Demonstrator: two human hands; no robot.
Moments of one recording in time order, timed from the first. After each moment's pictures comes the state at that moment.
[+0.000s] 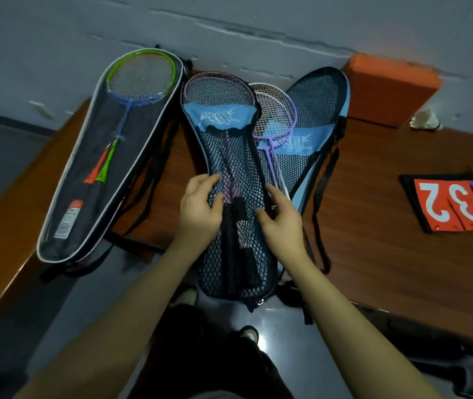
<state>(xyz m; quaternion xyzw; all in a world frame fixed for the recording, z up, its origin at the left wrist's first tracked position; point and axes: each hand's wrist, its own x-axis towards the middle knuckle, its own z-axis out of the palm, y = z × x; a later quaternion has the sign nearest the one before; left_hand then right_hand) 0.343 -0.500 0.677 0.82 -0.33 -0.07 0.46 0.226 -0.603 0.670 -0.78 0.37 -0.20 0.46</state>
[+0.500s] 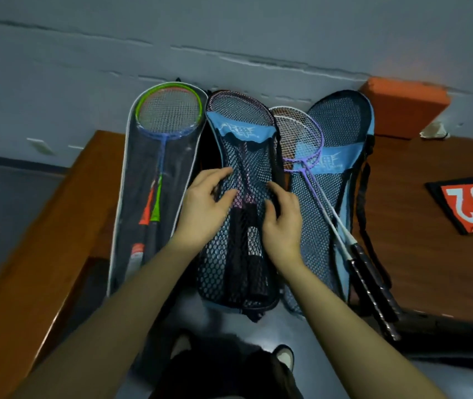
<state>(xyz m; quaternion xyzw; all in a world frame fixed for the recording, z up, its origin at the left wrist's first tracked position) 0.486 -0.438 0.723 0.75 -0.41 -0.12 0.51 0.366 -0.516 0.687 -0.76 0.40 -0.35 0.37</state>
